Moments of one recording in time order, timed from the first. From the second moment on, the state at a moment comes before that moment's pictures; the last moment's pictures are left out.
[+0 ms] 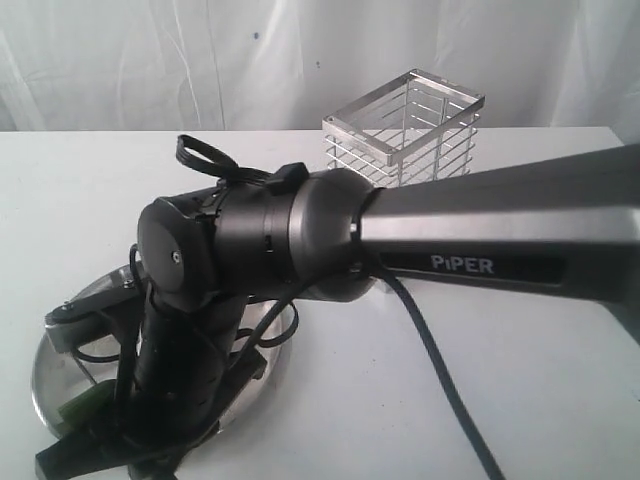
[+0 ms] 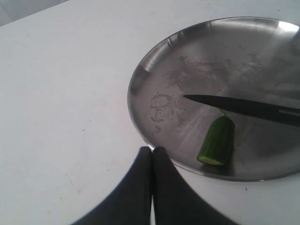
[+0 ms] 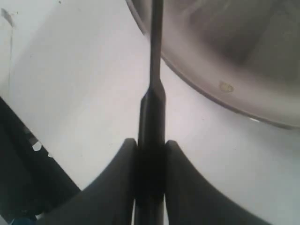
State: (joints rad) left arm -0.03 0.29 0.02 -0.27 0.22 0.52; right arm 1.04 1.98 -1.46 0.37 0.90 0.06
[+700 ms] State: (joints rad) left arm -0.03 0.29 0.02 -0.27 0.22 0.52; right arm 1.00 2.01 -1.46 0.45 0.90 0.09
